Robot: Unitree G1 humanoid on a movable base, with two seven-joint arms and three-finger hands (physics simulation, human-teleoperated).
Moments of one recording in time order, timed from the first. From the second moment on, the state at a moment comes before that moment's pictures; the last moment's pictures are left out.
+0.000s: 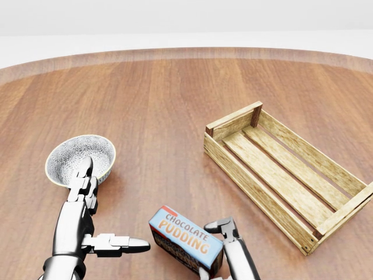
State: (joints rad) left arm 0.00 0.02 0.01 0.05 0.05 0.00 -0.01; right arm 0.02 0.03 0.15 0.46 -0.39 -0.09 -0.10
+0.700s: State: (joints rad) left arm 0.00 0.02 0.02 0.04 0.05 0.00 -0.02; right arm 0.09 0.02 0.17 0.11 -0.35 -0.09 -0.03
